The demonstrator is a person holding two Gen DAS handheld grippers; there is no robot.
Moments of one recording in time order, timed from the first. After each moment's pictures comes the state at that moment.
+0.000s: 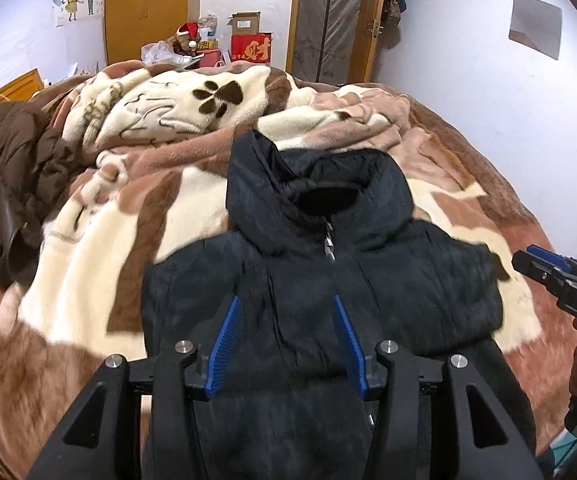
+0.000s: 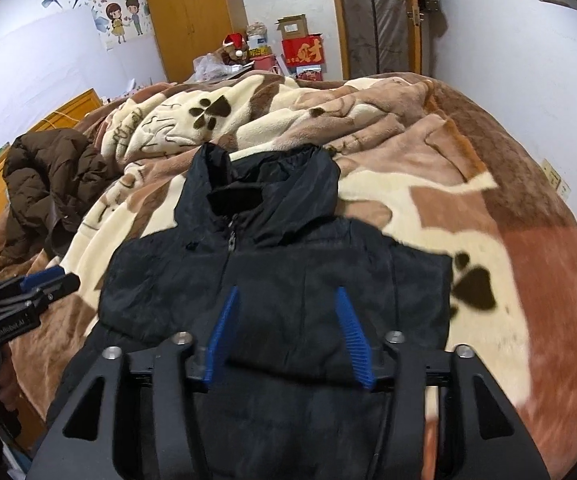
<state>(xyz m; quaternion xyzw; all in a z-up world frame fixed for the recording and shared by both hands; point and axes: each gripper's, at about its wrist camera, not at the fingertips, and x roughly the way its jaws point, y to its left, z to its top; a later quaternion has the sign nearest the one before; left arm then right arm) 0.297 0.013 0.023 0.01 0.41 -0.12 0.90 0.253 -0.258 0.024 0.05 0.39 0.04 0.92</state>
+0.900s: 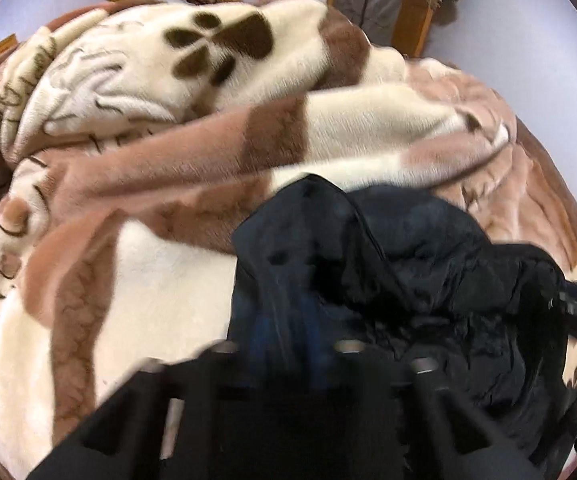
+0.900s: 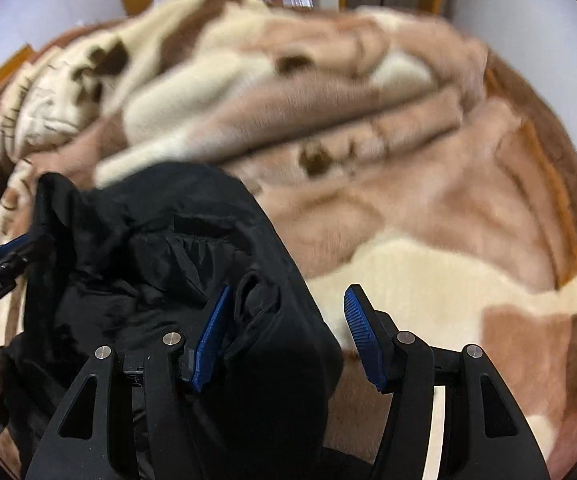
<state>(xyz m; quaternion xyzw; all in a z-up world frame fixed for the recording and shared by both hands) 0.590 -0.012 -0.089 -0.01 0.48 -0.08 0.87 0.561 -0.280 -0.079 0.03 0.52 0.02 0.85</state>
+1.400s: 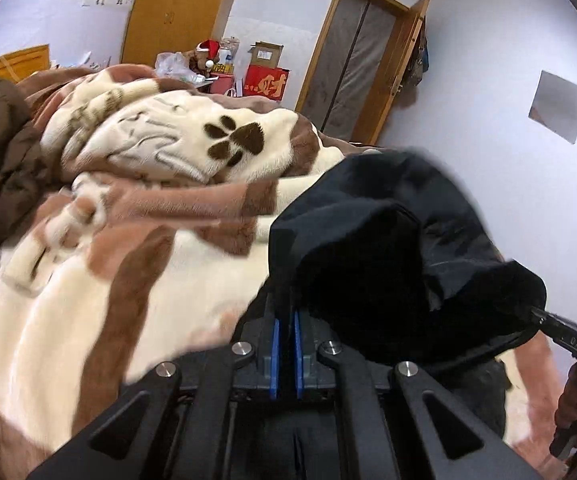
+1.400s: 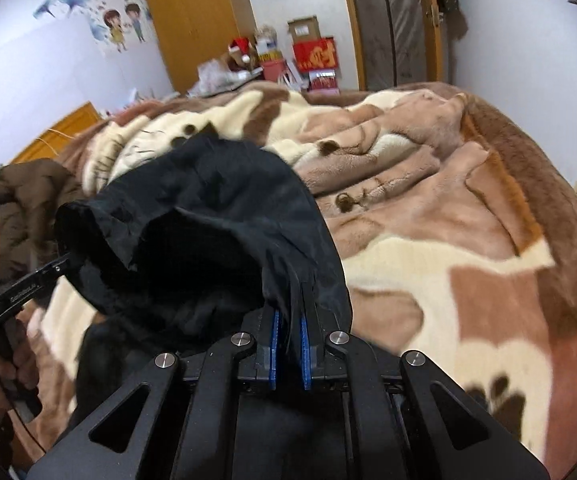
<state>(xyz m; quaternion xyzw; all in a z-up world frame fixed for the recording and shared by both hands) 0.401 0.055 0.016 -0.10 0.35 -0.13 0.92 0.346 -0.280 0.036 0.08 0.37 0.08 0.92</state>
